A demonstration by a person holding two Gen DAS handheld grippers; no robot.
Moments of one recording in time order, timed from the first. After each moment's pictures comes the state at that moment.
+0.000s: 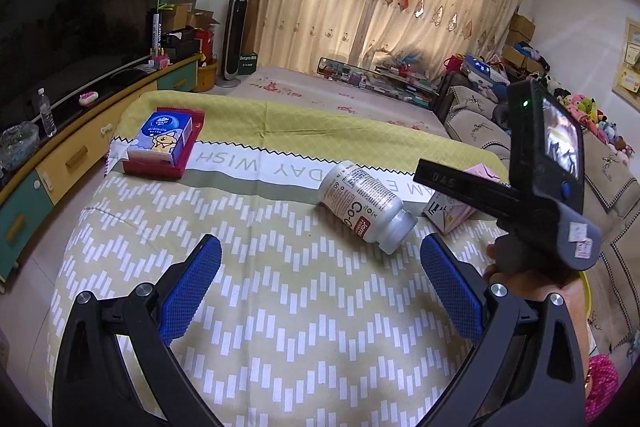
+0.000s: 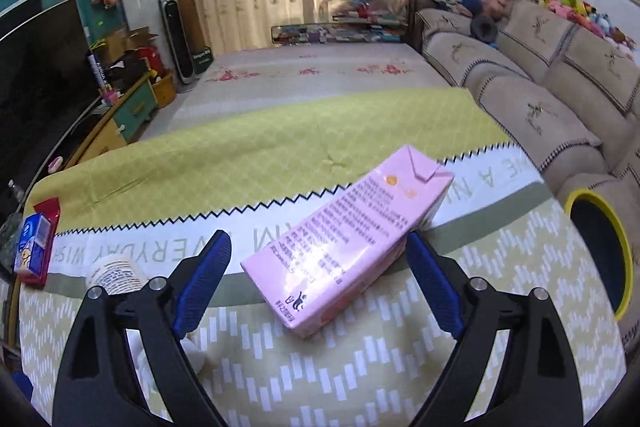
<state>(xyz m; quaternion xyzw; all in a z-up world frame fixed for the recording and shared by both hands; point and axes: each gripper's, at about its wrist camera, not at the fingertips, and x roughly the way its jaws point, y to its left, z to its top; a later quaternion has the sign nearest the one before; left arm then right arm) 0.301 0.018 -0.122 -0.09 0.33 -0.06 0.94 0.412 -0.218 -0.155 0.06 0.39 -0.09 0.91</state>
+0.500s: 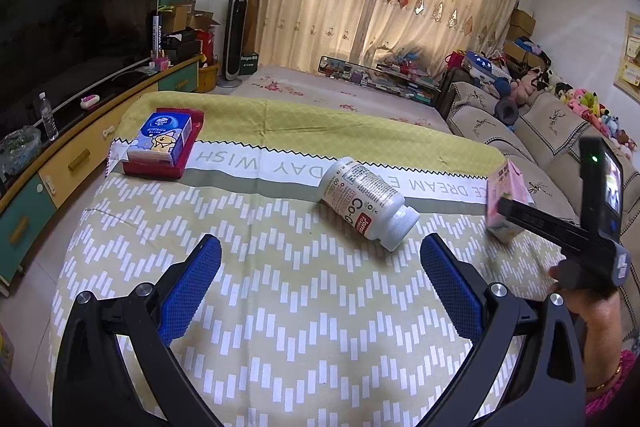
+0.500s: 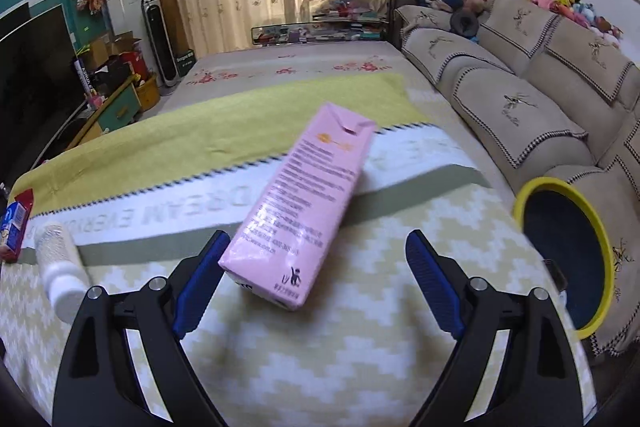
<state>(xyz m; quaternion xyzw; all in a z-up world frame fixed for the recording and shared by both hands) 0.301 0.014 -0.124 -0.08 0.33 -0.06 0.94 0.371 -0.320 -0.159 0.06 0.39 -0.11 0.91</state>
